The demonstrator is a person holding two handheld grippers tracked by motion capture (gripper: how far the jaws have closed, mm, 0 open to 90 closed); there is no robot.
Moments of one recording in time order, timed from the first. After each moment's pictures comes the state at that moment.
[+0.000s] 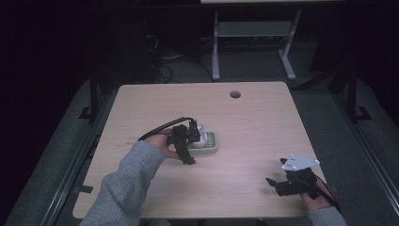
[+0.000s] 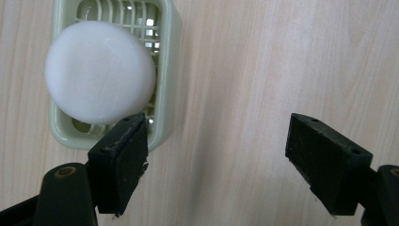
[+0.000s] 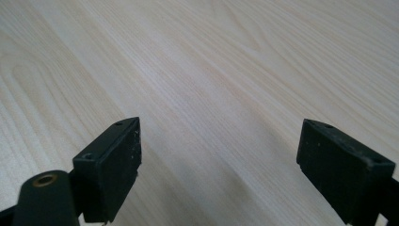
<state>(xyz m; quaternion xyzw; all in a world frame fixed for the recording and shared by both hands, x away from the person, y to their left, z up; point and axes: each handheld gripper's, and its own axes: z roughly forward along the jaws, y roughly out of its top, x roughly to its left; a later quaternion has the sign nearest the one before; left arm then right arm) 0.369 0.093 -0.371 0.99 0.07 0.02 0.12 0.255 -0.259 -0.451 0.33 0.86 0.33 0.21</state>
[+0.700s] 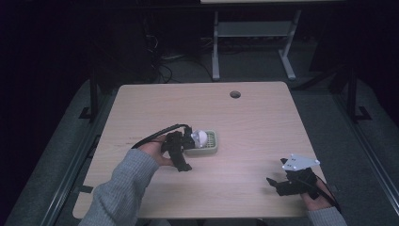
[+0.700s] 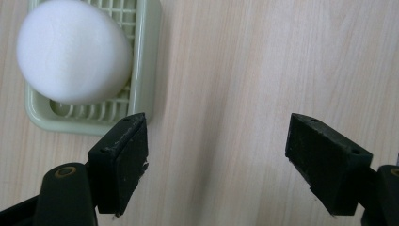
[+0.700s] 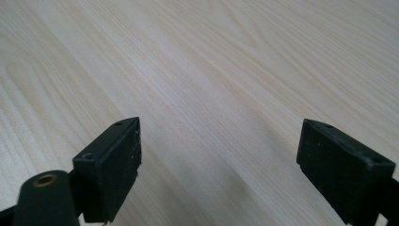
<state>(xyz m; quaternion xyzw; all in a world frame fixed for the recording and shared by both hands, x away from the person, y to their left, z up) 0.347 0.108 -0.375 0.99 0.06 0.03 0.12 0.255 -0.260 -0.451 0.33 0.86 0.33 0.21</state>
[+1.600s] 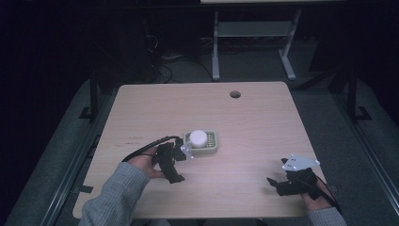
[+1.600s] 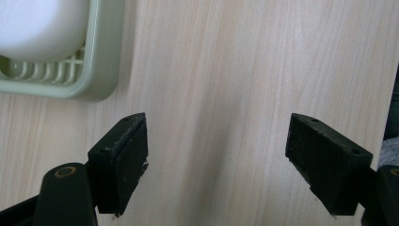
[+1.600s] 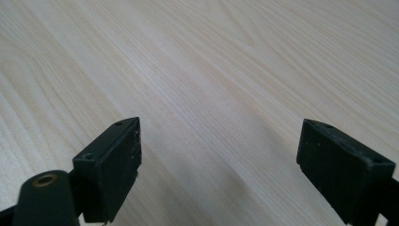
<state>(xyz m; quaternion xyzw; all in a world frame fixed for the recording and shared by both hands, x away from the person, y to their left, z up) 0.321 0.133 -0.391 0.99 0.07 0.02 0.13 0.255 -0.260 -0.451 0.33 0.86 0.32 0.22</state>
